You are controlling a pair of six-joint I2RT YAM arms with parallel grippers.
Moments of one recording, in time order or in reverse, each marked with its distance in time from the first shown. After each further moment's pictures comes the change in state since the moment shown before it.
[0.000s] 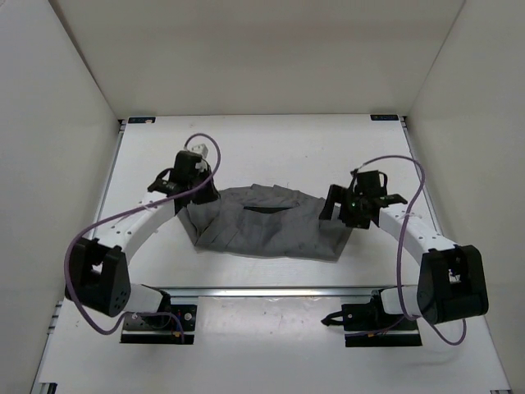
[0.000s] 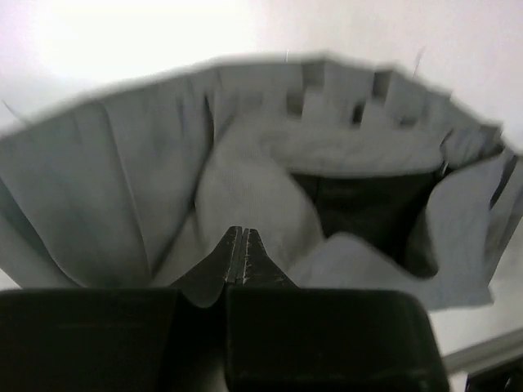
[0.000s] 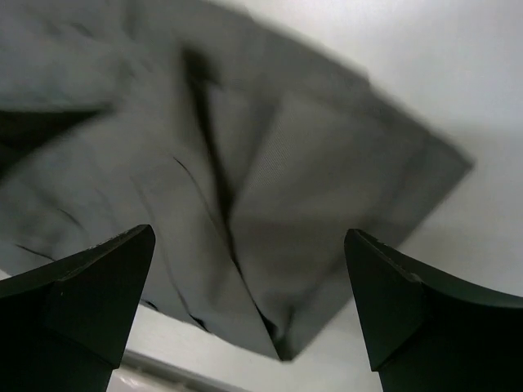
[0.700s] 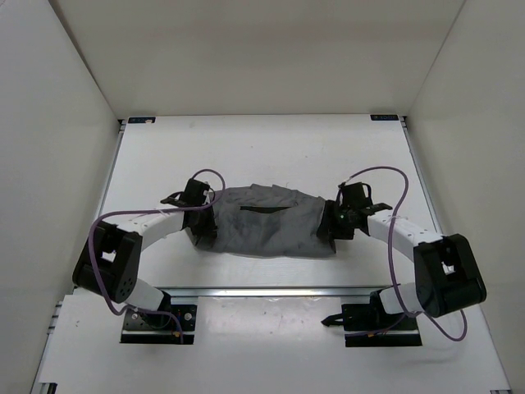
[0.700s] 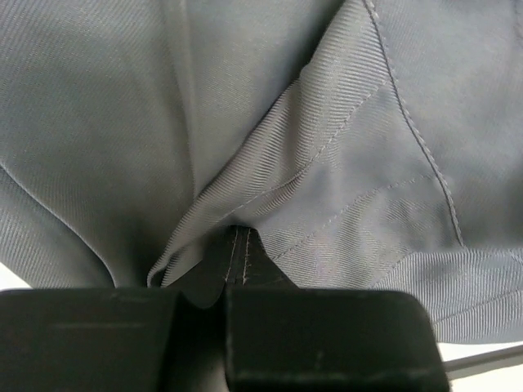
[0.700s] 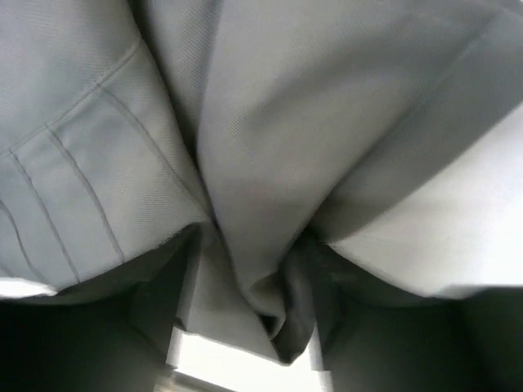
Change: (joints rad) left arm -0.048 0.054 -0.301 0.010 -0.007 -0.076; right arm 0.137 0.050 -0.155 0.046 0.058 0.092
